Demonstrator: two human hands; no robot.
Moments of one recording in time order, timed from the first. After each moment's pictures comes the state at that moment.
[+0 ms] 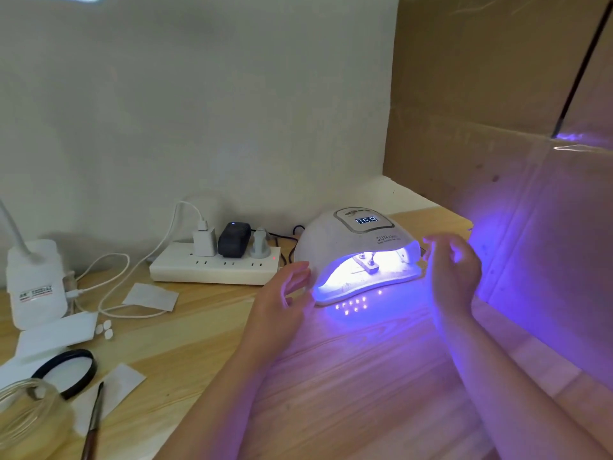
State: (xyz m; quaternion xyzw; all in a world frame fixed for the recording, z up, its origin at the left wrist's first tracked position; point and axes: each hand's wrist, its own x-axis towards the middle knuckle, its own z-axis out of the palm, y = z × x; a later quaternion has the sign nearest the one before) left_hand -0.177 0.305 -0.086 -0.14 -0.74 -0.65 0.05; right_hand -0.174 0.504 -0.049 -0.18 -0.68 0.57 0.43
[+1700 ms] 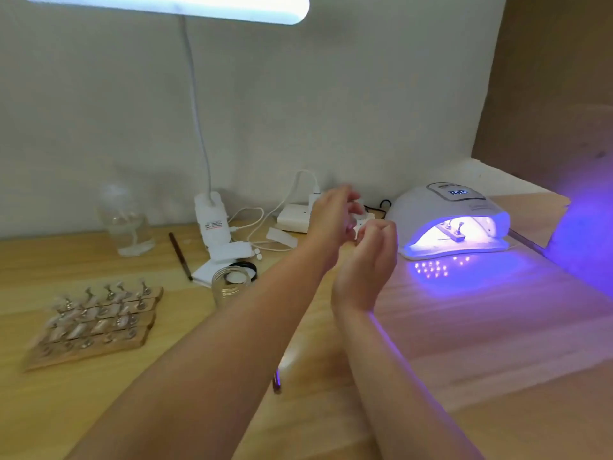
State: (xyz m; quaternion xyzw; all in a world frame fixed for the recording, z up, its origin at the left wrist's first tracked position) left_hand -0.126 0.233 0.003 0.02 -0.60 -0.80 -0.01; right_hand -0.090 0.250 -0.045 -0.03 -0.54 0.74 0.41
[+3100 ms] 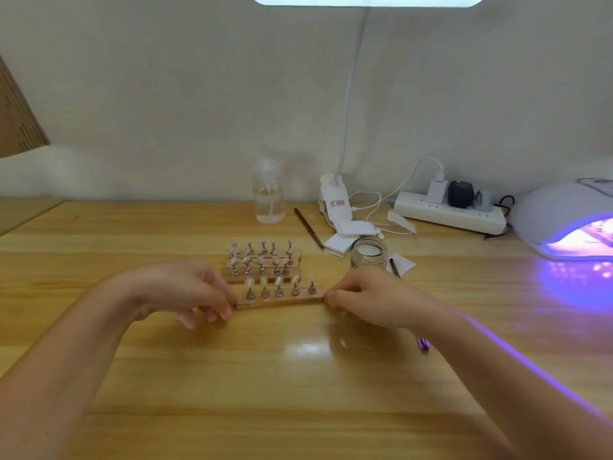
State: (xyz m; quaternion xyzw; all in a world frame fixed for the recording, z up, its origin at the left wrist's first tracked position) left_hand 0.038 -0.075 -0.027 0.13 -0.90 -0.38 -0.19; right_hand -0.031 0.163 -0.053 0.28 -0.91 0.28 -0.16
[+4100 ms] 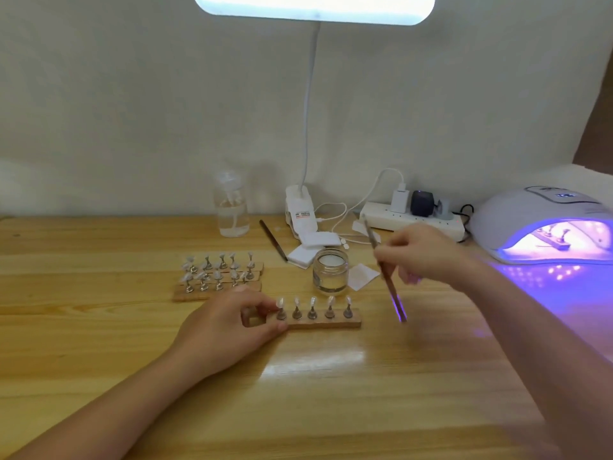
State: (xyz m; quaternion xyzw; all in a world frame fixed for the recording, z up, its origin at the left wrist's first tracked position) left_hand 0.015 0.004 -0.090 -0.03 -0.93 -0.34 0.12; right_hand -0.086 0.242 -0.024 0.17 -0.92 0.35 -0.06
